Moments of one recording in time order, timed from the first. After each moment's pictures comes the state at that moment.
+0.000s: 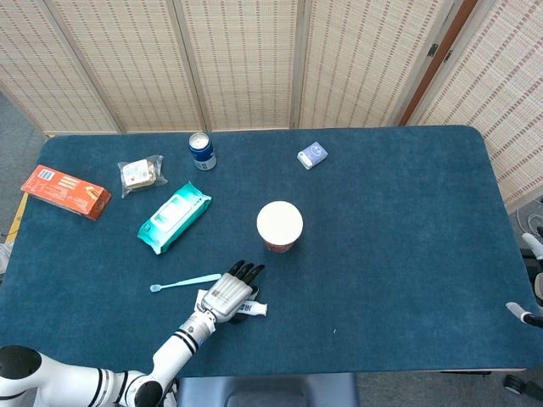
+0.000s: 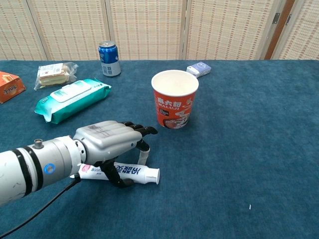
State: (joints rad) left arm -0.82 -1.72 -0.05 -1.64 0.94 0.98 0.75; right arm -0.01 -0.83 0.04 -1.65 -1.55 1.57 0.15
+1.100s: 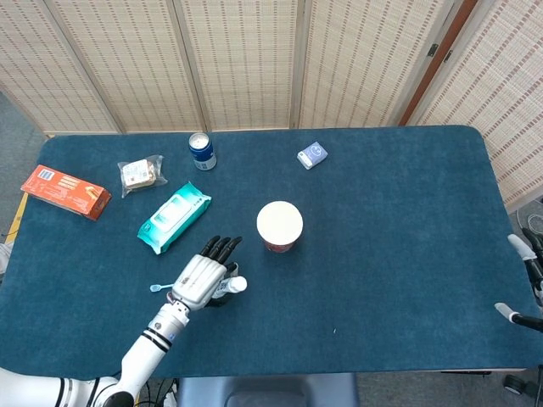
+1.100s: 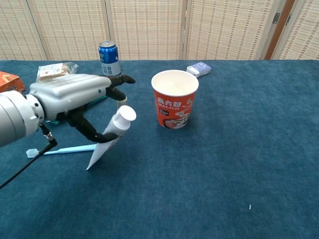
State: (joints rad) left arm -0.73 -1.52 -0.08 -1.87 1.08 1.17 0.65; right arm 0.01 -0.85 0.04 -1.66 -1.57 1.56 0.12
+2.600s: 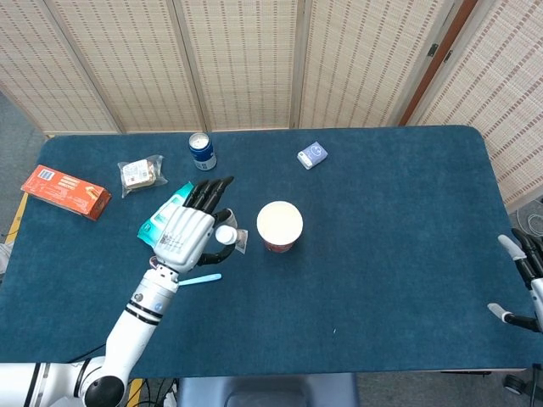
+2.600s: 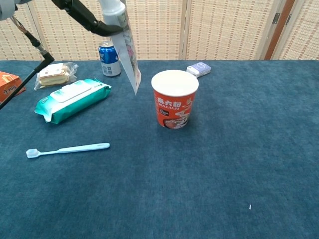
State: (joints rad) left arm -0.81 -1.34 -0.35 -2.10 0.95 1.26 0.65; right arm 0.02 -0.85 0.04 -1.67 -1.58 1.54 0.12
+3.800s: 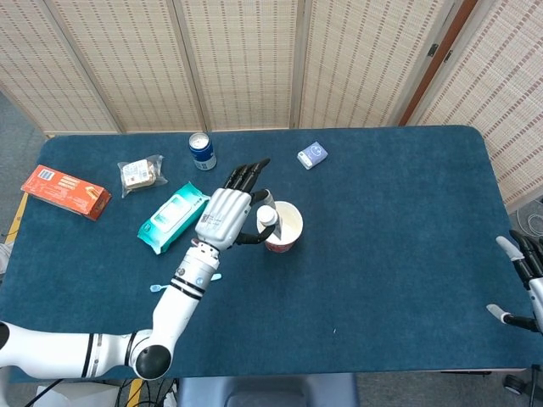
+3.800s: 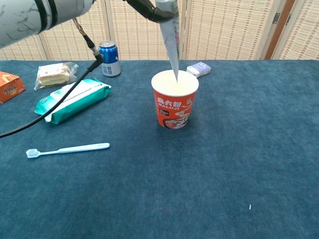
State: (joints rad) left arm -1.00 -1.53 -0.45 -1.86 0.82 1.21 0.51; right arm 0.03 -0.85 0.03 -1.66 -1.58 1.52 0.13
